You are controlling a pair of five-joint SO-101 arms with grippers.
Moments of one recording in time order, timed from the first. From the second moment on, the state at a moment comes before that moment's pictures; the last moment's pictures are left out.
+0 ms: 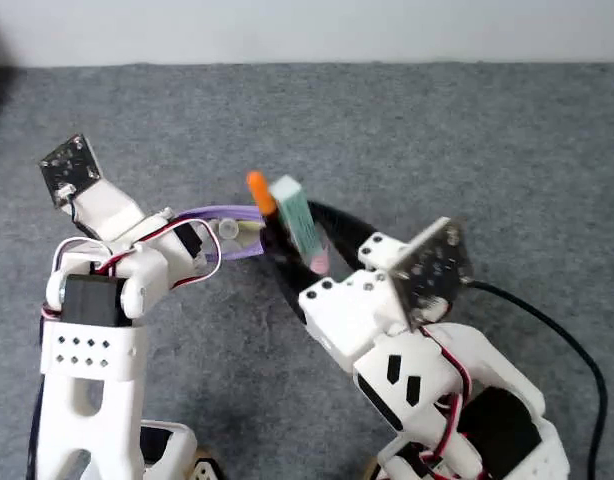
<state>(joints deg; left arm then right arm) 1.5 -41.7 29.9 77.4 42.9 -40.9 -67.1 31.5 48.5 -0.7</state>
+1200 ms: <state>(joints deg) 1.5 -41.7 29.9 74.4 42.9 -44.1 -56.0 59.8 -12.8 2.2</state>
